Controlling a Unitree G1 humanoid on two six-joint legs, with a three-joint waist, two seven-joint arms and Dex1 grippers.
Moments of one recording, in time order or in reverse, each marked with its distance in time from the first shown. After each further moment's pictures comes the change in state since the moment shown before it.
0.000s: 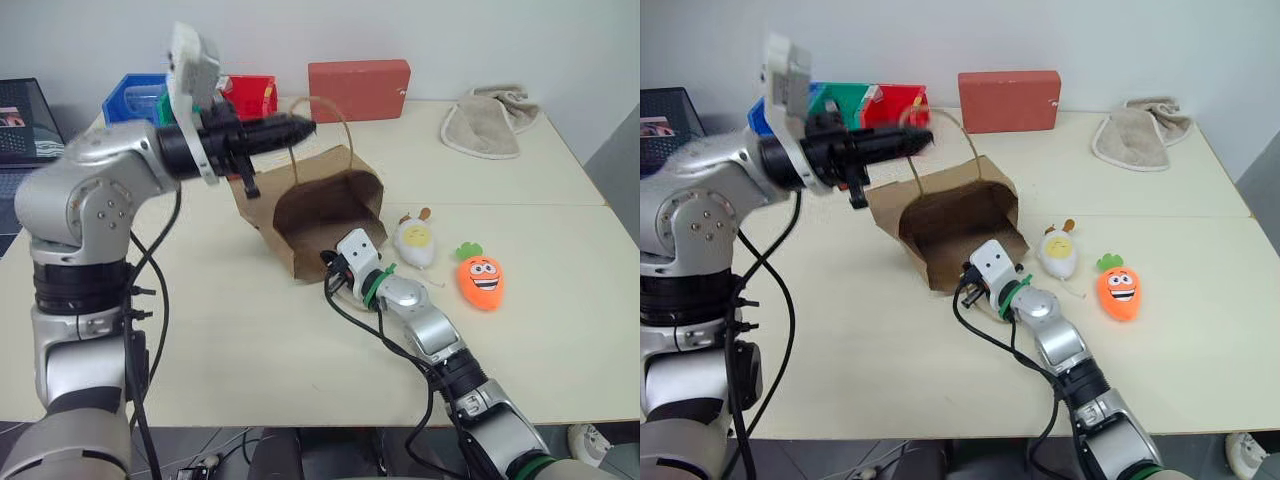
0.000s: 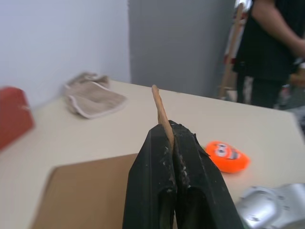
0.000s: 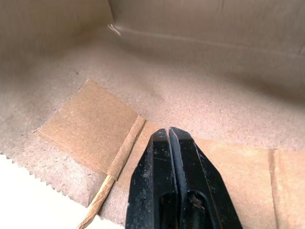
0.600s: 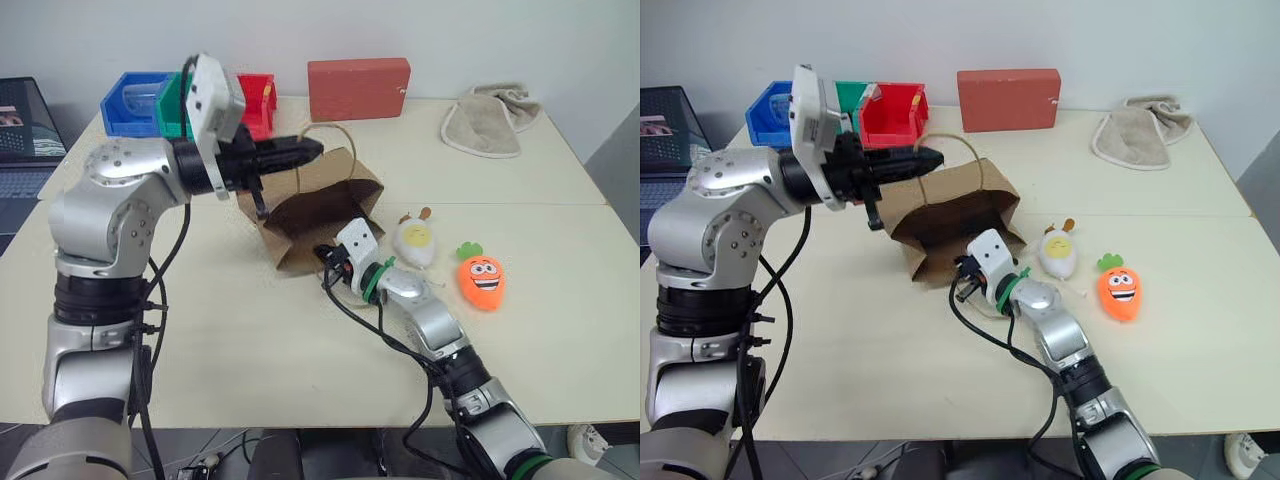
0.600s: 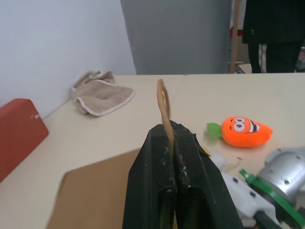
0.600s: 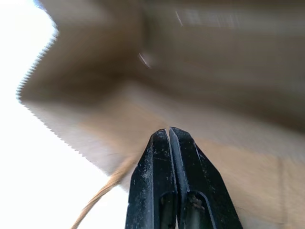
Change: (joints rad) left arm 0.150 -0.019 -0.079 -0.051 0.099 -0.142 -0.083; right arm -0.014 -0.028 -0.021 -0.209 0.081 0.151 0.114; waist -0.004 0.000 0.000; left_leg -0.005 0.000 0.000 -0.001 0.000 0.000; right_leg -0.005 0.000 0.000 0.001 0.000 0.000
